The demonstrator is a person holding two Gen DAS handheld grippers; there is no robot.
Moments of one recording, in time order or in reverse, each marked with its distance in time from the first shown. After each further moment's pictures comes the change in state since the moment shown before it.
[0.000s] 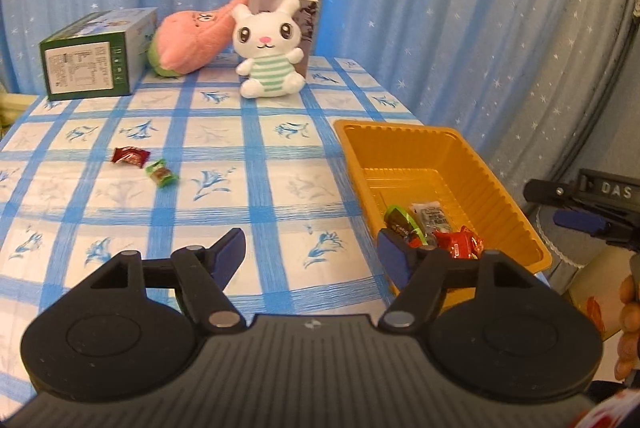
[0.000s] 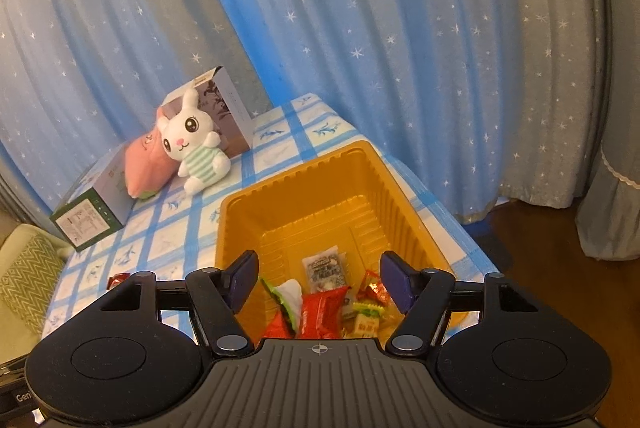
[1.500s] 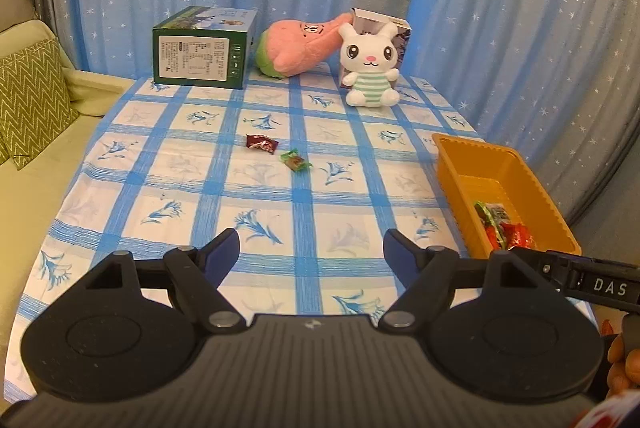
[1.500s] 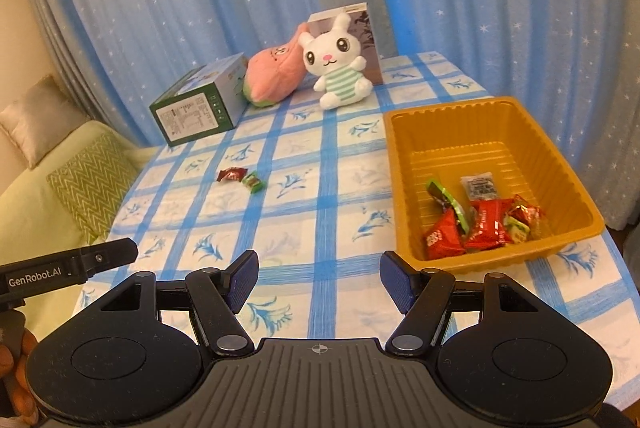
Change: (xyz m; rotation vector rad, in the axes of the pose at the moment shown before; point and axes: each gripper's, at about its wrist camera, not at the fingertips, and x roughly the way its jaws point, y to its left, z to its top) left arm -0.098 0.110 -0.018 -0.095 -0.016 0.120; right arm -0.026 0.141 -0.084 -0.245 0.141 0.165
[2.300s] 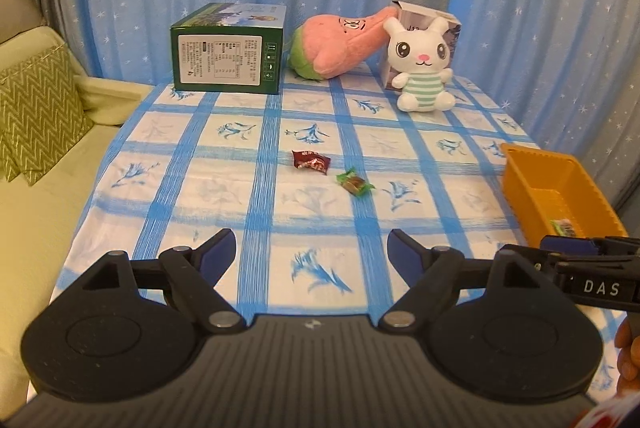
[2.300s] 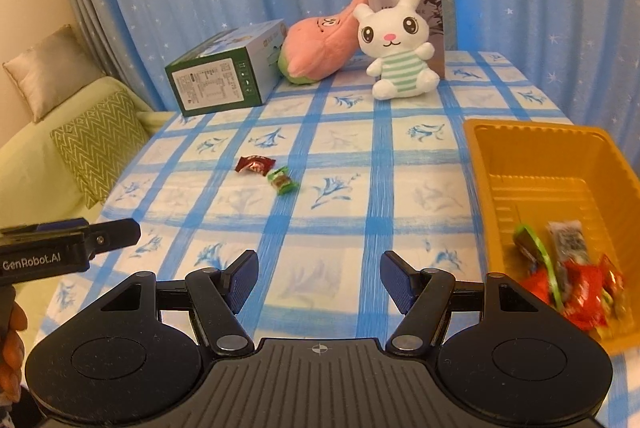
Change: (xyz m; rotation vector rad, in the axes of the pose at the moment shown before) left arm 0.081 0.053 0.033 0.036 0.008 0.065; right arm 0.115 0.038 0.028 -0.136 0.063 0.039
